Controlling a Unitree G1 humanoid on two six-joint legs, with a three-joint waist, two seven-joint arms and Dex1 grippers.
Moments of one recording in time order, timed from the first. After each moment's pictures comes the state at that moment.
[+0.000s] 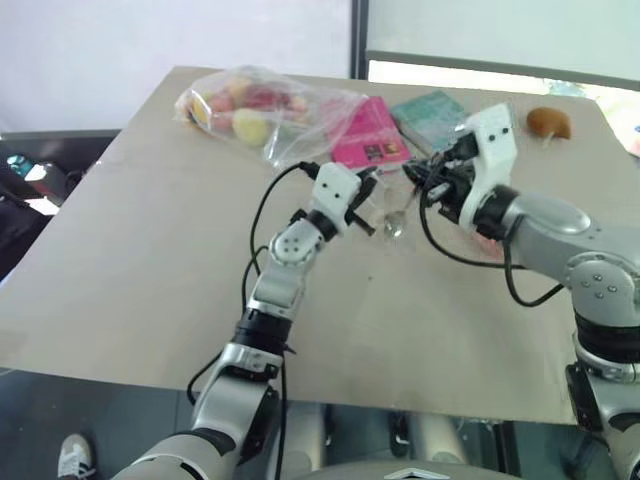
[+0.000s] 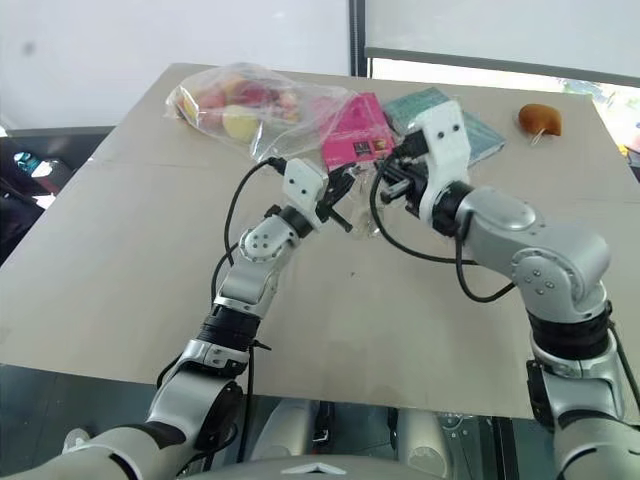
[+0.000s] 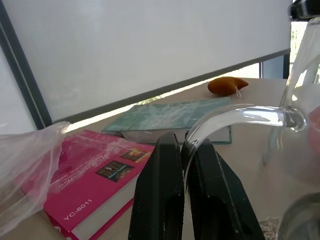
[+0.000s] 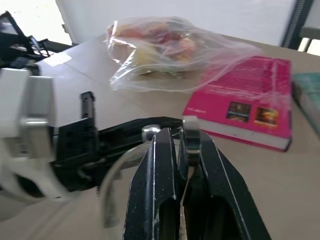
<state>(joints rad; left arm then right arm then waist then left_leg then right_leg) -0.62 0.12 -0.13 0.30 -0.03 -0.14 -0.44 -0.65 -0.48 0.02 -0.50 0.95 1.02 0.00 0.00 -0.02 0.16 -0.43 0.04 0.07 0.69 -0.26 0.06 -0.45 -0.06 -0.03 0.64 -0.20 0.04</state>
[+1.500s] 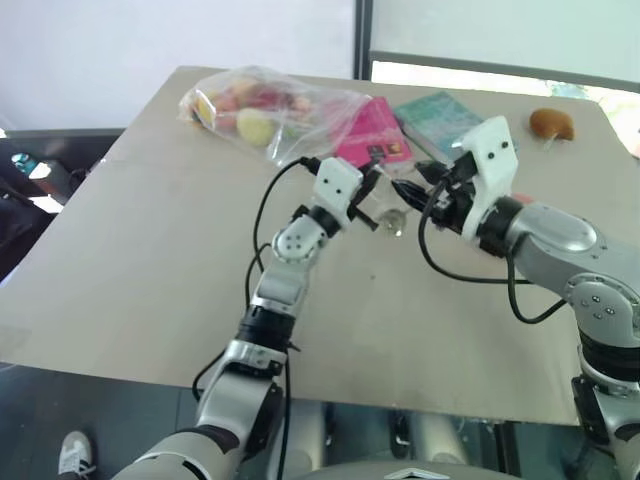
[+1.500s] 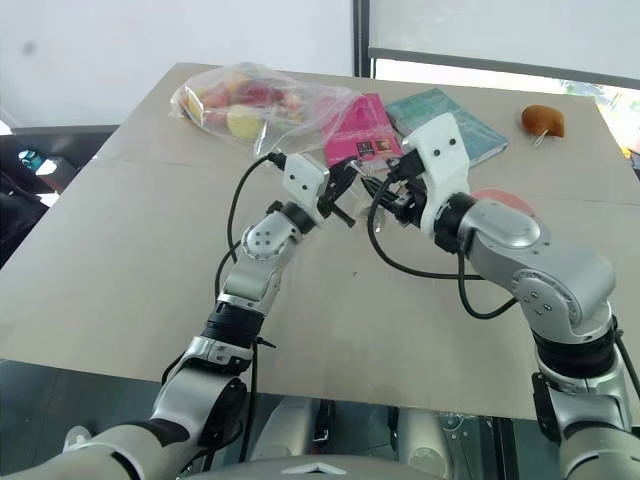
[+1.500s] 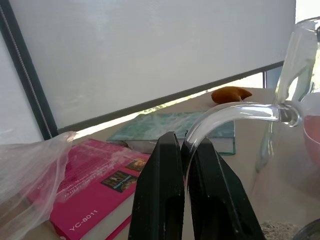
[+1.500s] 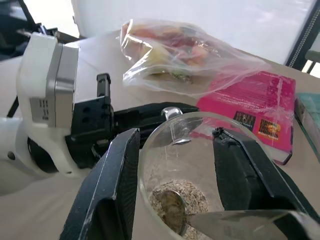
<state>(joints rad) -0.64 0.10 -0.12 0.31 -0.03 -0.16 -0.43 -0.61 -0.52 0.00 -0.59 0.83 1.01 0.08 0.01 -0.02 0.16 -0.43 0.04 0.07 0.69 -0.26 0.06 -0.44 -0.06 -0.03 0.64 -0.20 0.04</state>
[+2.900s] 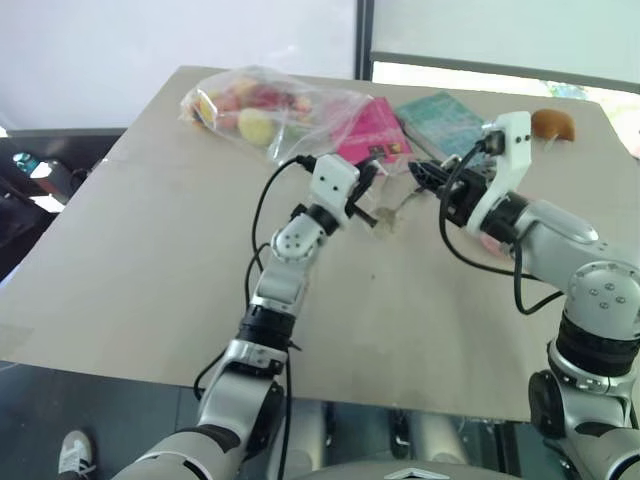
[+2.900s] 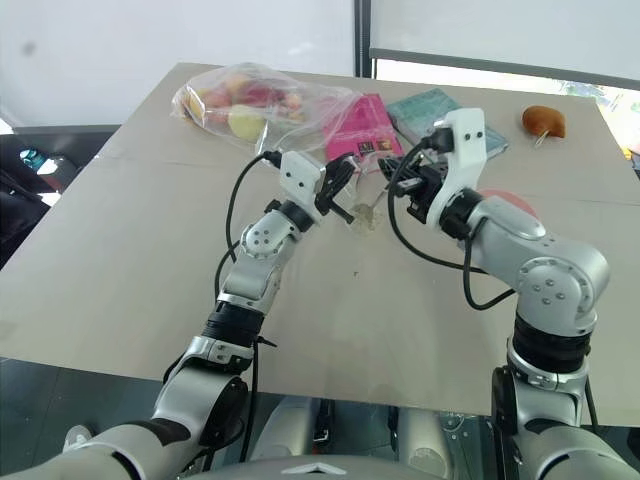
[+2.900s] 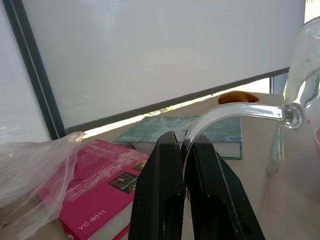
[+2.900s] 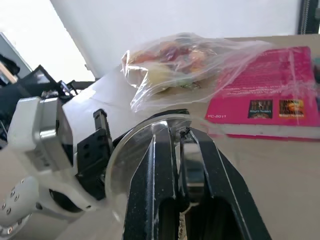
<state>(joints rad) -0.65 0.09 -0.10 0.31 -0.04 -0.16 -0.42 -0.64 -0.28 -0.27 -0.48 1.06 1.16 -0.07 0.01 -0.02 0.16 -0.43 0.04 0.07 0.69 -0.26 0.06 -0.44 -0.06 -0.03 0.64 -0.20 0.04</state>
